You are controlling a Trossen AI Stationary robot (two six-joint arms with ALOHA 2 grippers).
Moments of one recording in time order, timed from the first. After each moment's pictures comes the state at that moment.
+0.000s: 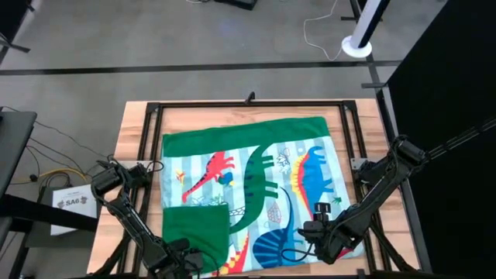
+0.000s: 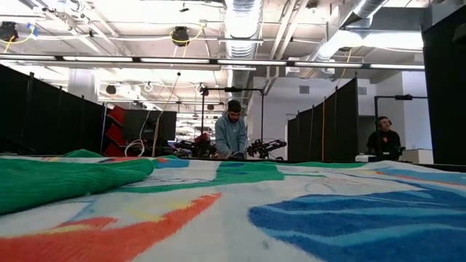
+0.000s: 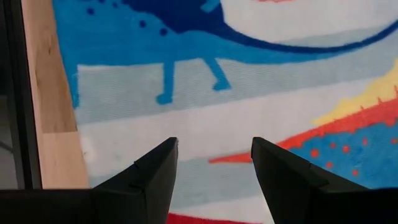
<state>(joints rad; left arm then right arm) -1.00 1.93 1.28 -0.60 -0.07 -1.22 0.85 1.66 1.14 -0.87 0.24 0.86</state>
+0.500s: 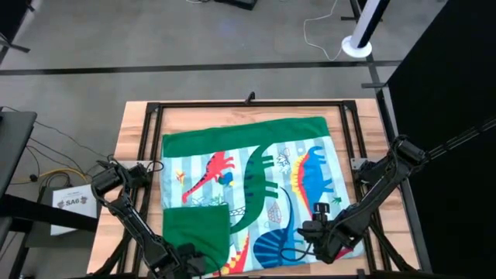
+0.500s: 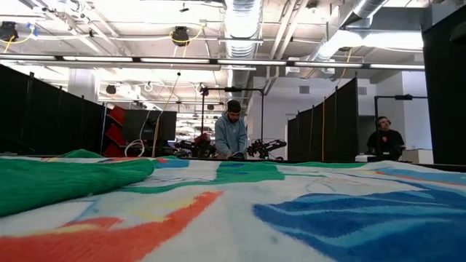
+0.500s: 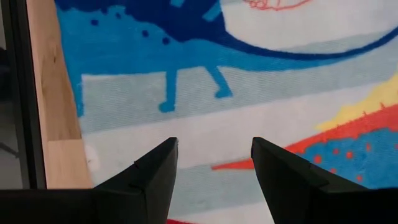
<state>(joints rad) -1.00 1.93 1.24 -0.41 -0.10 -1.15 0.84 1.66 1.14 -0.85 0.24 0.87</state>
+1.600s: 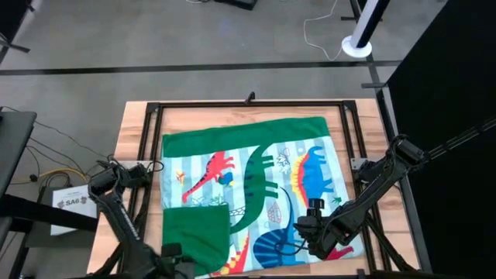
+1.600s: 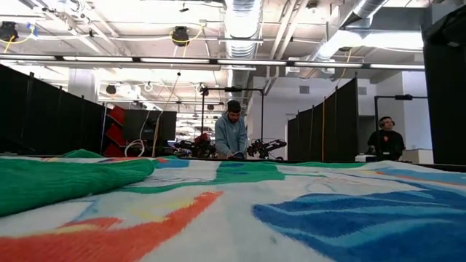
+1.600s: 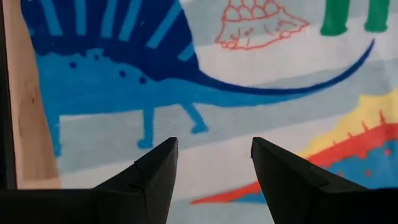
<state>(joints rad) -1.04 1.93 1.63 -1.02 -0.06 -1.17 0.79 1.66 1.14 -0.83 0.32 0.82</state>
